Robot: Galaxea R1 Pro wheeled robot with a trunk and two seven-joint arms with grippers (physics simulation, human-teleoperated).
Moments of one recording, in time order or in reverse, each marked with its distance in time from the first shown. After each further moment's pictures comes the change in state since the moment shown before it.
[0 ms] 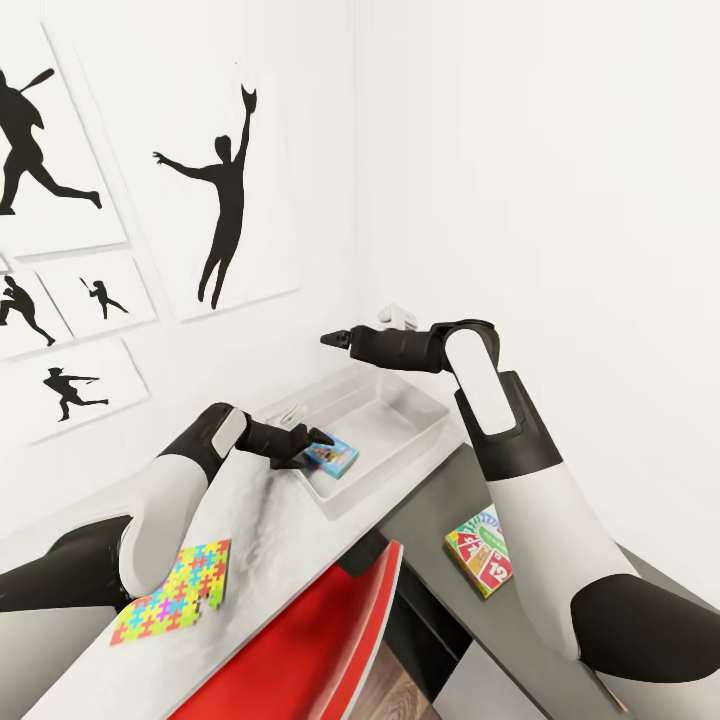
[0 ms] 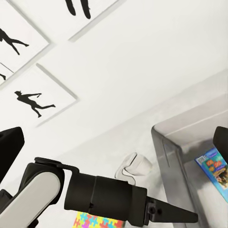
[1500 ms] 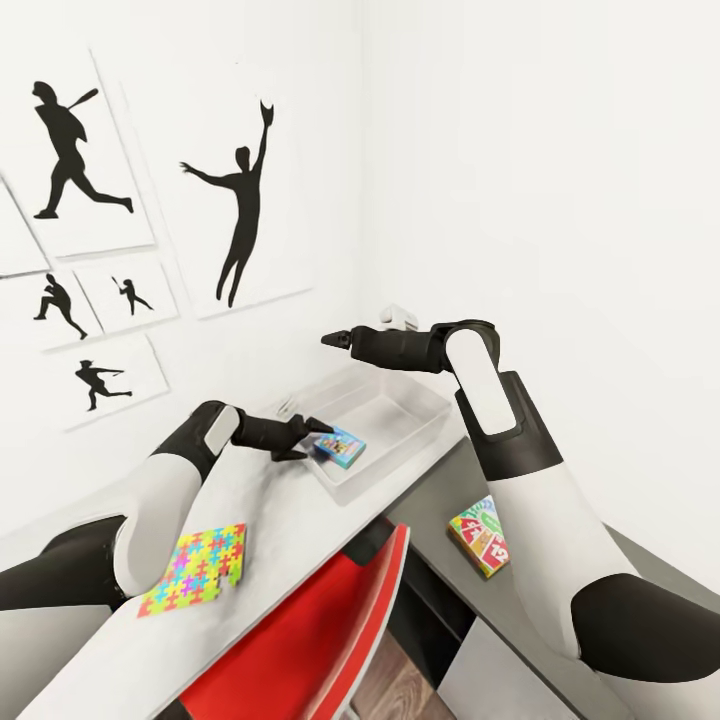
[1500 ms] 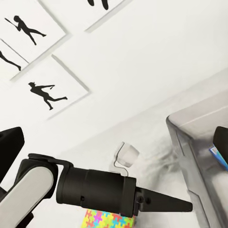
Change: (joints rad) left arm 0.000 0.018 0.010 -0.021 0.011 -0.001 -0.109; right arm 0.000 -0.002 -0.001 0.002 0.000 0.000 0.000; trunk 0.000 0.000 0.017
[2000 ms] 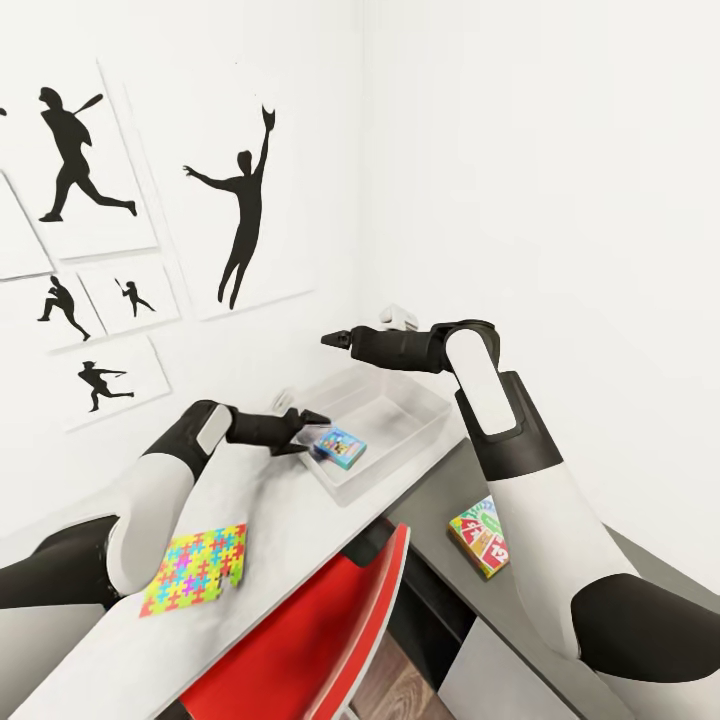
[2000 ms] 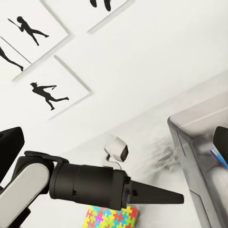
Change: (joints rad) left arm 0.000 0.024 0.003 -0.004 0.002 0.001 -0.117; right arm 0.000 0.000 0.000 0.000 0.000 0.000 0.000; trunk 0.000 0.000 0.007
